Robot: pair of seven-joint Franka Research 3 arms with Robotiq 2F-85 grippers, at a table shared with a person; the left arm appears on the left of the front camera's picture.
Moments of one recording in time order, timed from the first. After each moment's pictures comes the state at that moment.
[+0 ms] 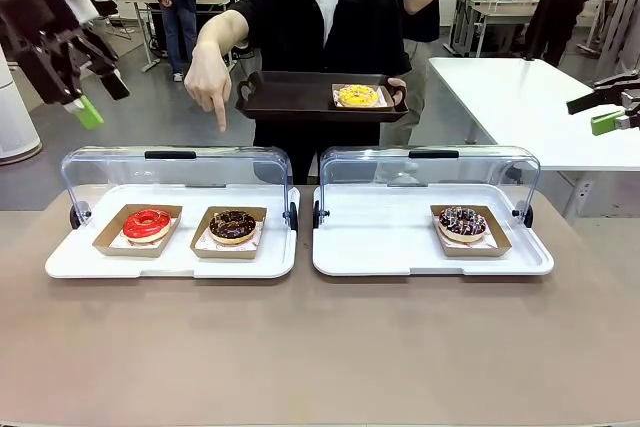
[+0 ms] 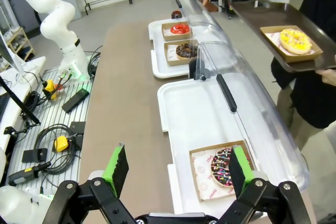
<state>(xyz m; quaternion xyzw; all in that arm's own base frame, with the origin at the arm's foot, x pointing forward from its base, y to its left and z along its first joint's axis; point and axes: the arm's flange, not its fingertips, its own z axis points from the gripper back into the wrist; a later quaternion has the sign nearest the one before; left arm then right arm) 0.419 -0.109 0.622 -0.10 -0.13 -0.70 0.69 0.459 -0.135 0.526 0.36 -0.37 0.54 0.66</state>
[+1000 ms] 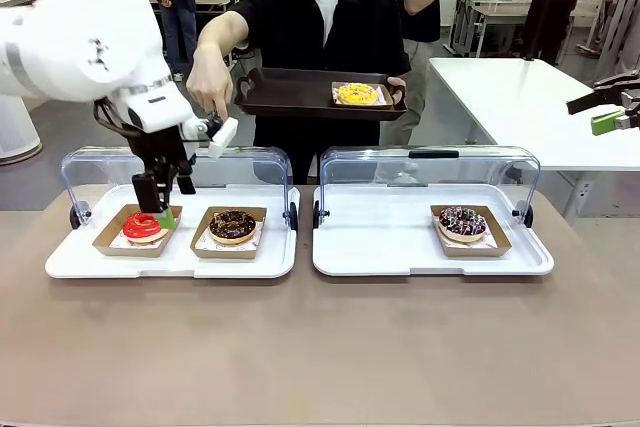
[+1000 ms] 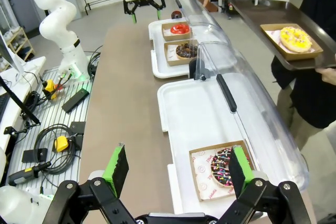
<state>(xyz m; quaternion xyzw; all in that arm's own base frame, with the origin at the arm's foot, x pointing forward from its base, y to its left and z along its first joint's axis) 0.448 -0.198 0.455 -0.02 -0.03 -0.74 0.67 0.459 -0.135 0.526 0.36 -0.37 0.54 0.66</state>
